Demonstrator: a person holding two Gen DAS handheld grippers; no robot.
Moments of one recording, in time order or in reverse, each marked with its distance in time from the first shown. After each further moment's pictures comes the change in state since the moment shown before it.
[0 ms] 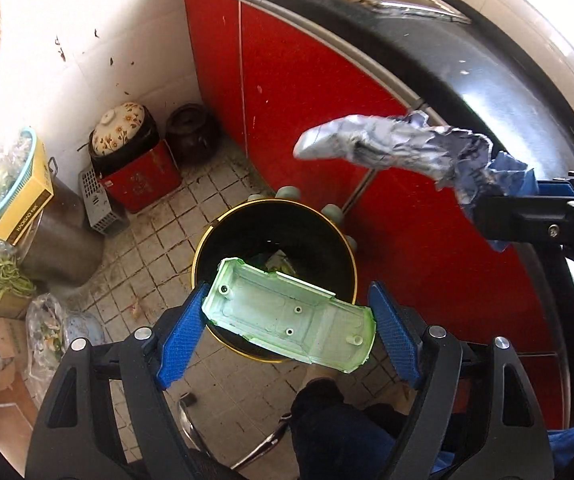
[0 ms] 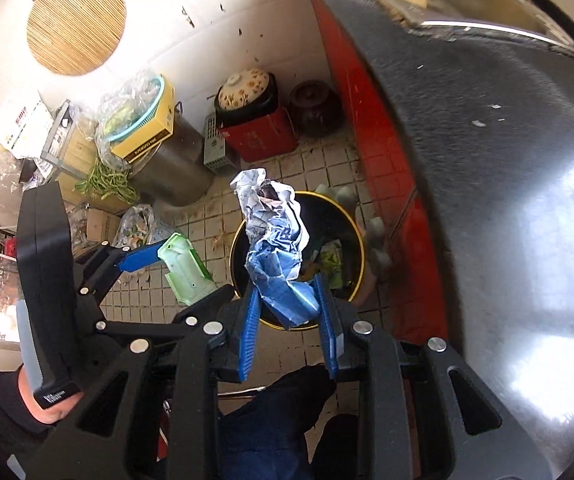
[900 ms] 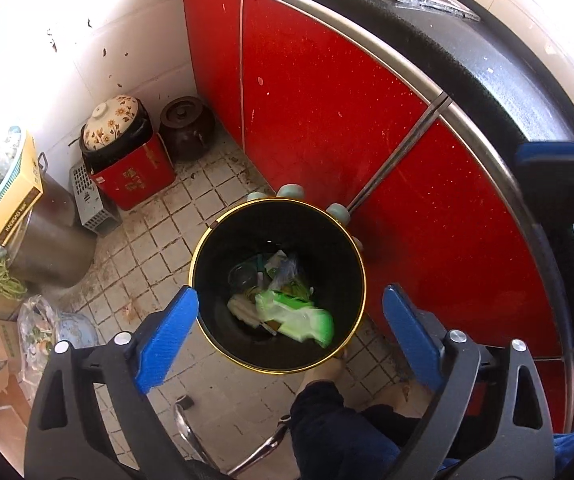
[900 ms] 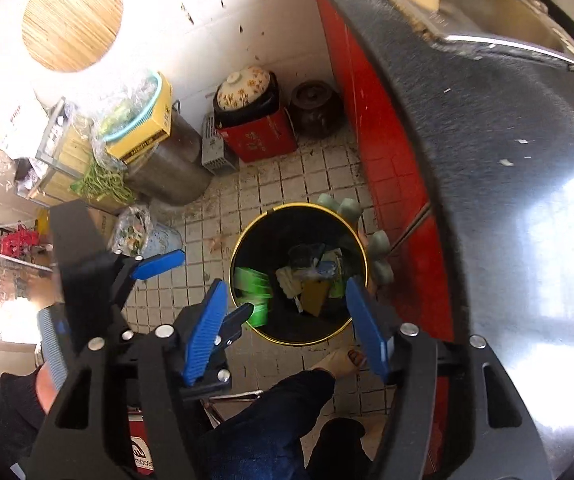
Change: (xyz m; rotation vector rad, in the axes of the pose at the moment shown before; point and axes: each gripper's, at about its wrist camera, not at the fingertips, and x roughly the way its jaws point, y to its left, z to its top) left arm 0.025 0.008 0.010 0.009 0.016 -0.014; right arm -0.017 -0.001 0.024 -0.011 -0.047 -0.027
